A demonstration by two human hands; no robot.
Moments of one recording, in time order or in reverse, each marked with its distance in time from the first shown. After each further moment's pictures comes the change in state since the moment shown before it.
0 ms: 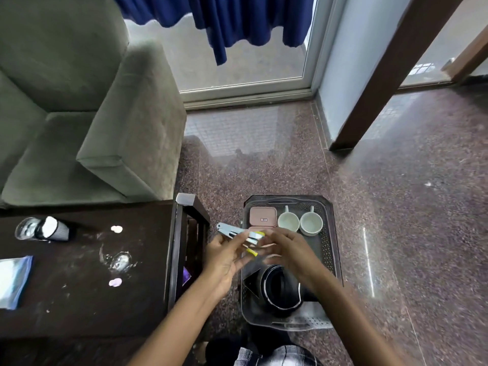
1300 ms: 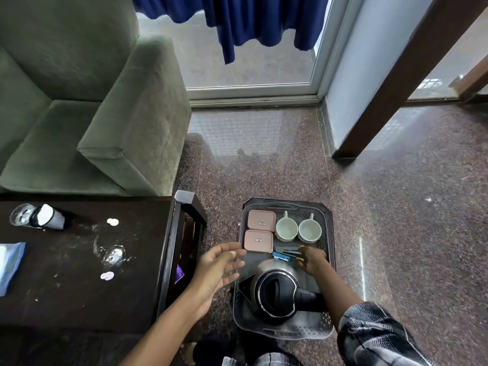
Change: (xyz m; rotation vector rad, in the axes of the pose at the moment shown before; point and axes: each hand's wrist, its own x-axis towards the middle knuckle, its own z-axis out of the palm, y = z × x) left_hand -0.015 -0.003 -0.020 0.308 -0.035 -0.035; right_hand 0.126 0.090 -0.139 0.033 0.729 0.373
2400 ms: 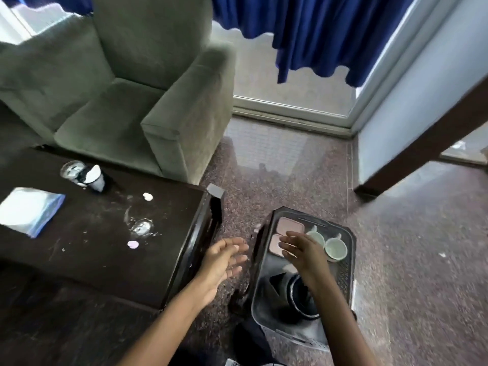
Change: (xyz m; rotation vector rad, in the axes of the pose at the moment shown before) left_hand -0.027 -0.018 -0.073 -0.238 0.079 0.058; right_hand -0.221 -0.005 0.062 0.032 -0.497 -0.374
